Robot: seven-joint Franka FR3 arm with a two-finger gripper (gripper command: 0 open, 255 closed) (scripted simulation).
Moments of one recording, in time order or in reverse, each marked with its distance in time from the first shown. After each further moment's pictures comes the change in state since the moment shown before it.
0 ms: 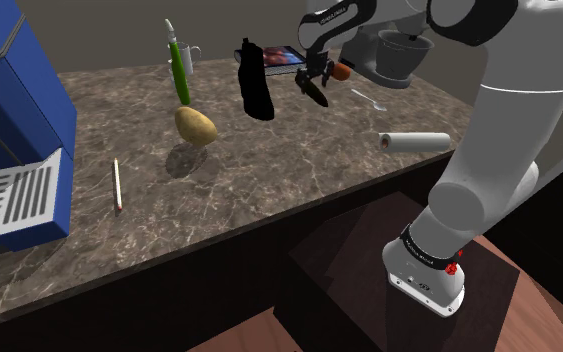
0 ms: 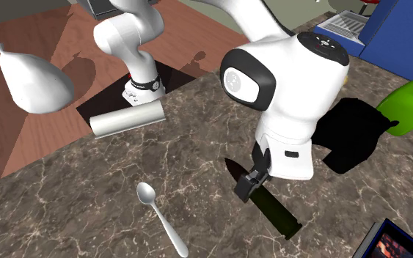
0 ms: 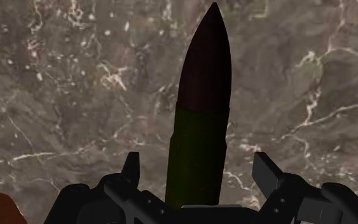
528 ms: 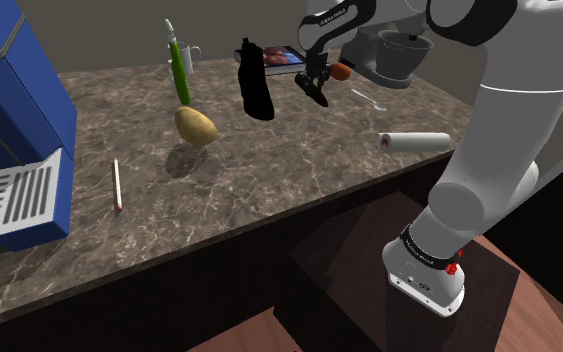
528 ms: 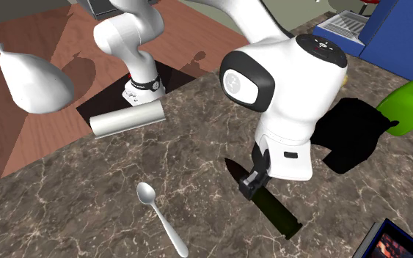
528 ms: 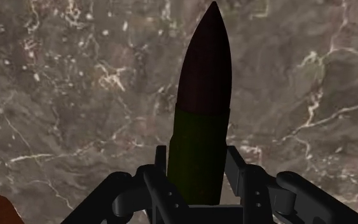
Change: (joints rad) arm 0.000 0.002 0.000 -0.006 -0.001 0.010 0.002
